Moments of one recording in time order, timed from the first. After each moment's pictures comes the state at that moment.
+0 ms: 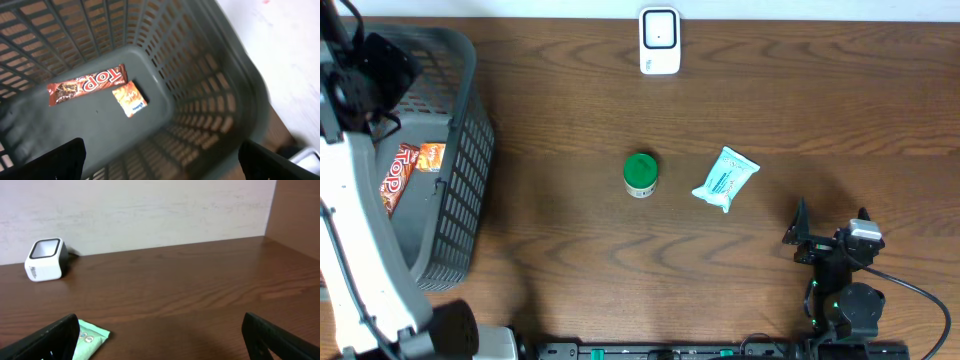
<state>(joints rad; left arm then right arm) 0.30 1.62 2.03 -1.33 -0.15 -0.66 0.00 0.01 0.01 -0.06 0.15 0.09</state>
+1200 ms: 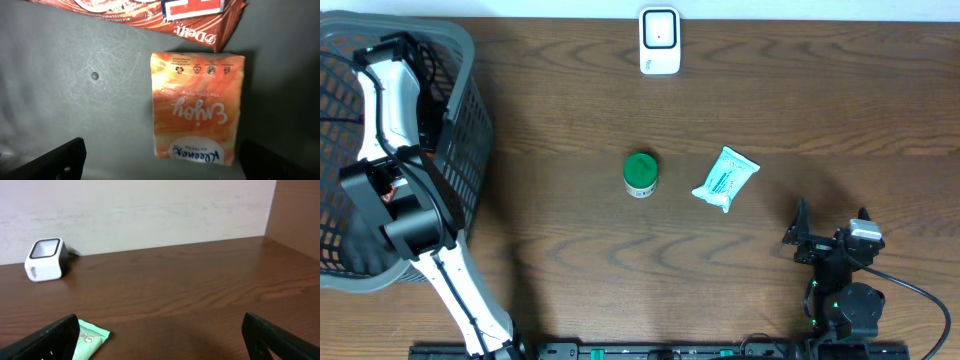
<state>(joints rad) 0.34 2.28 2.02 -1.37 -0.20 -1.12 0.00 0.01 0.01 -0.06 0.15 0.09</state>
